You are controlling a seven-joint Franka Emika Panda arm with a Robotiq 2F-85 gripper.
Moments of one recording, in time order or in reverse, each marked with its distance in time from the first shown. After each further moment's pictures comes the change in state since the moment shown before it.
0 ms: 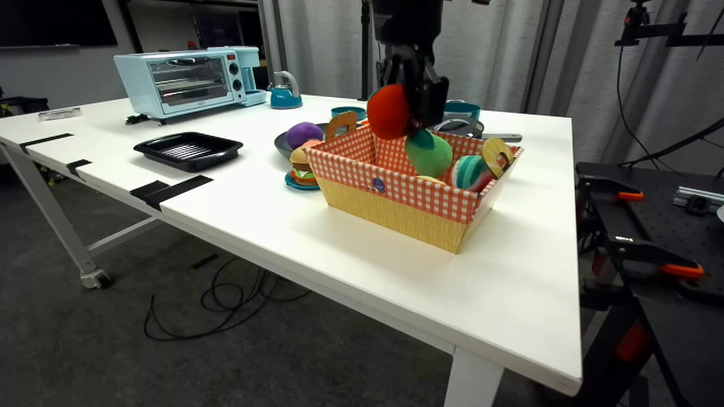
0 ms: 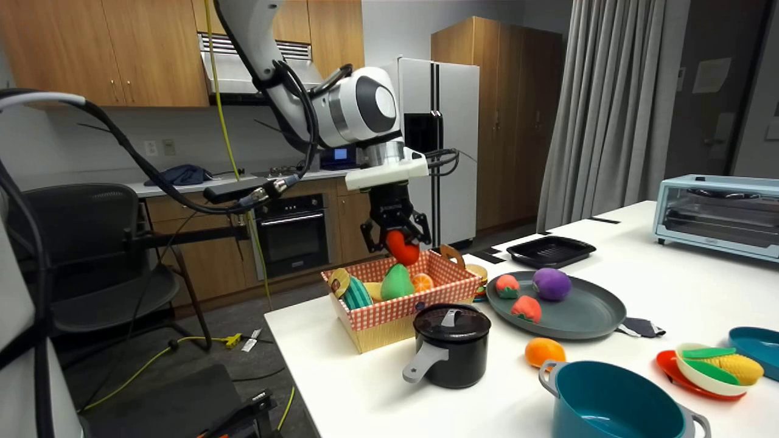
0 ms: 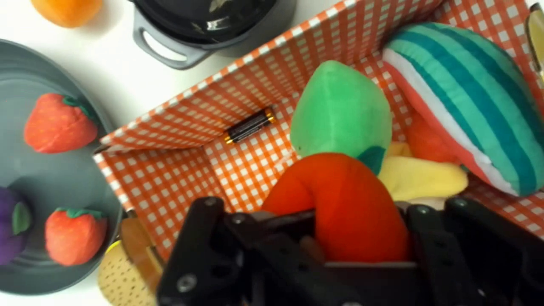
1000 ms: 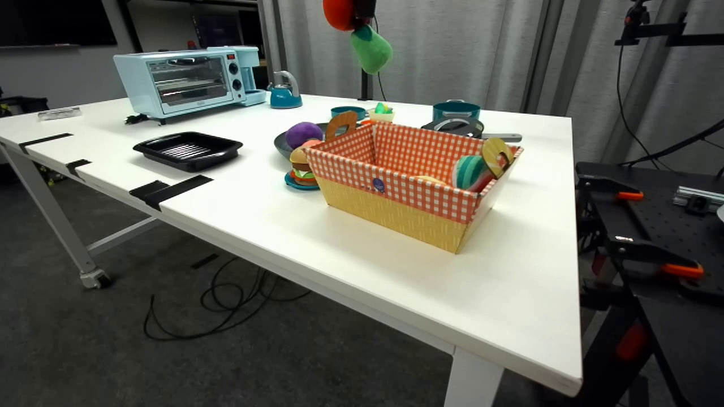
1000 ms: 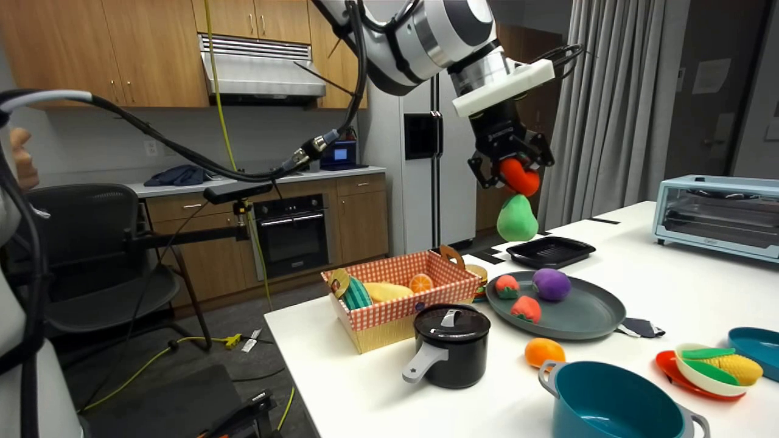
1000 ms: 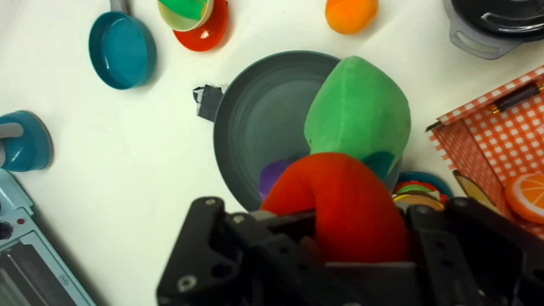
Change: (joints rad) arm -0.131 0.038 -0.146 0.335 -0.078 -0.034 -0.142
